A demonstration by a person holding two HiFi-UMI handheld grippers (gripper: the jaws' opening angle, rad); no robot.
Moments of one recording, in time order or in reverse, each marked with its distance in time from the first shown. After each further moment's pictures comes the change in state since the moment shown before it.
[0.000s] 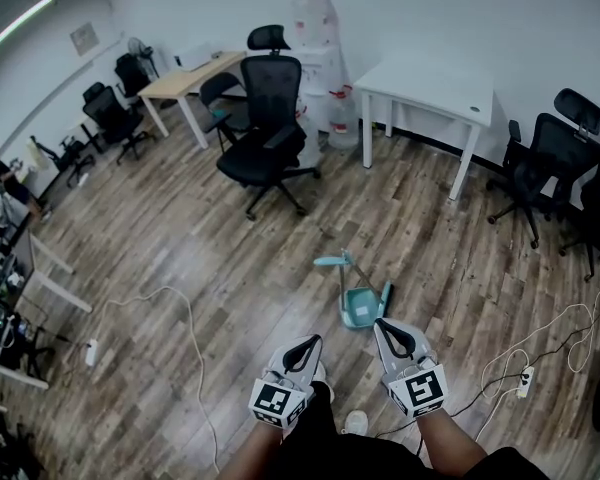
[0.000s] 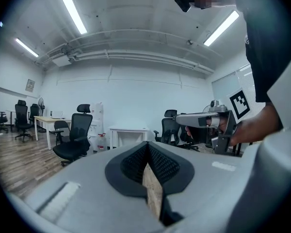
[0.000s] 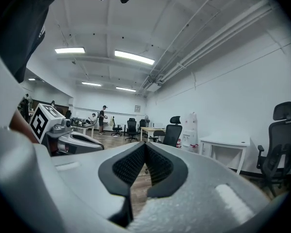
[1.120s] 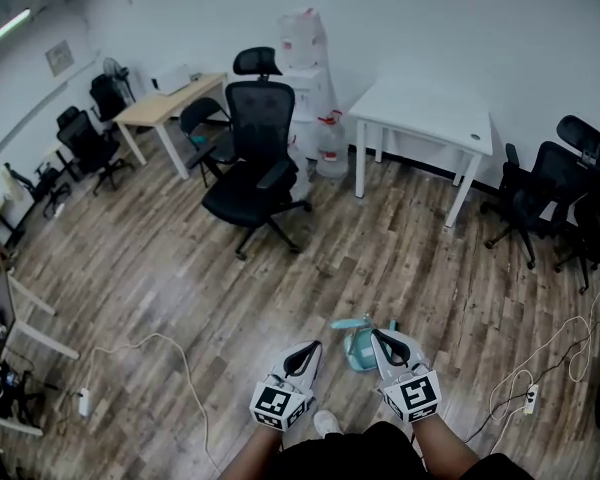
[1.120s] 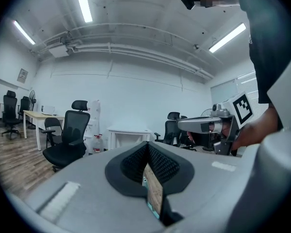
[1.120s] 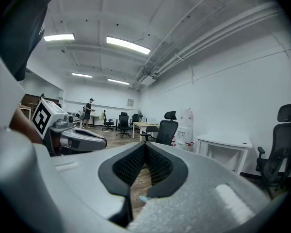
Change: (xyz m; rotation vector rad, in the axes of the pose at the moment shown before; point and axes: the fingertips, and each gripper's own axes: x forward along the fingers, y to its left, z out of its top) left arm 0.100 0.176 0.021 -0.027 -0.009 -0.097; right arm 0.185 -0.042 -0.002 -0.011 0.070 -0.092
